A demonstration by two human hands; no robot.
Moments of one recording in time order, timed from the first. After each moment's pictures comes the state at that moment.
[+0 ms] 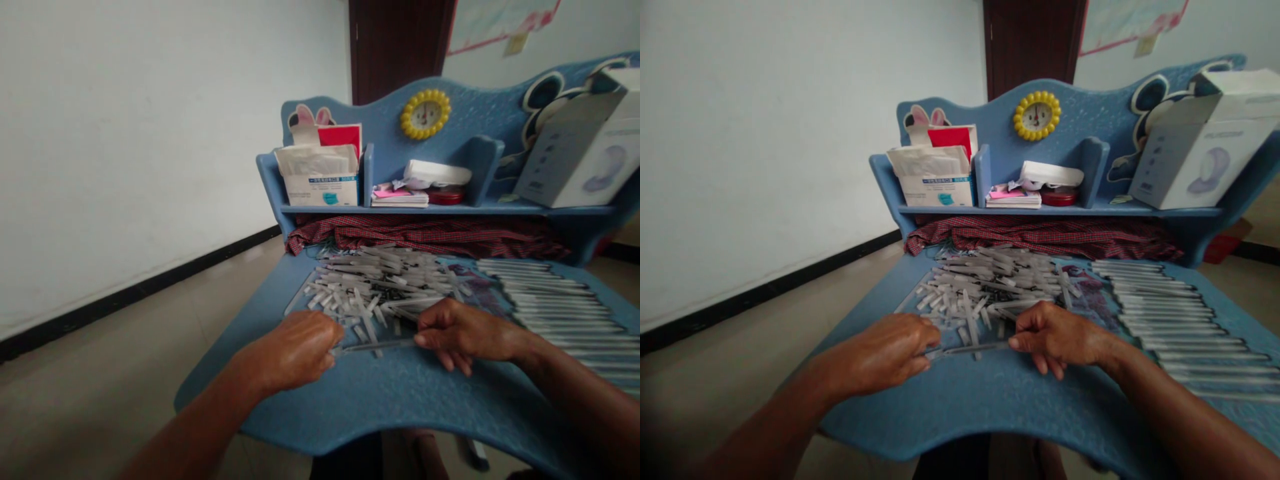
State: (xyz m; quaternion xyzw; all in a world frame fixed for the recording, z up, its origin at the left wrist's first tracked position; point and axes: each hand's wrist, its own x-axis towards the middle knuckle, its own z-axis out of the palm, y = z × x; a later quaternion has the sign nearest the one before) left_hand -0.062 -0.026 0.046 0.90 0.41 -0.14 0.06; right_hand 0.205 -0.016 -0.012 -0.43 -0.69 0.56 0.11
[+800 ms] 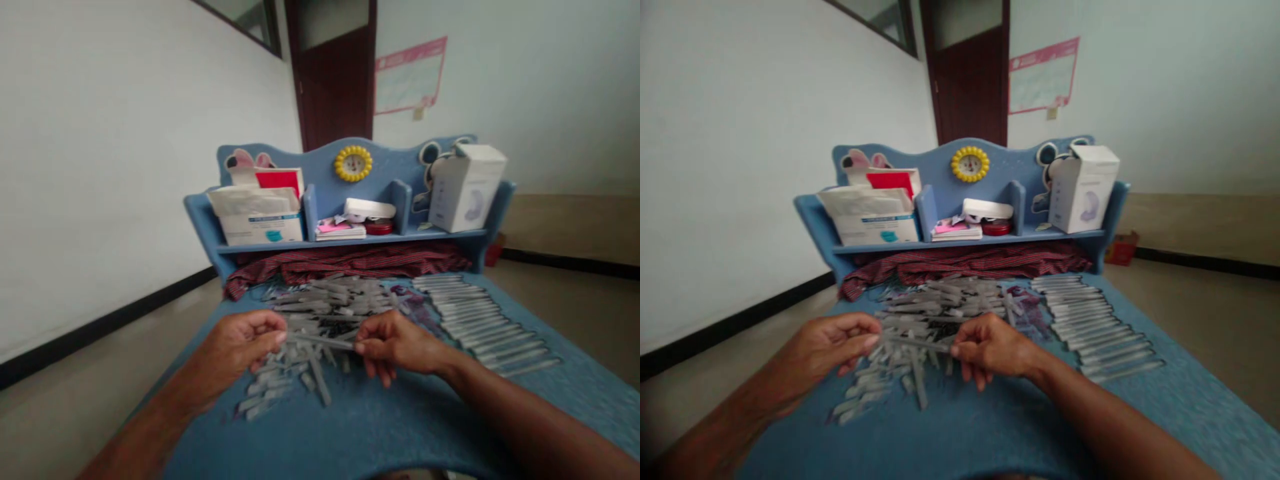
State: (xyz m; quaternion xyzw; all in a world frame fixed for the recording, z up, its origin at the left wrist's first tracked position) left_hand -0.068 0.022 0.048 0.72 0.48 0.27 0.41; right_hand 0.192 -0.010 -0.005 -0.38 -0.64 0.58 0.32
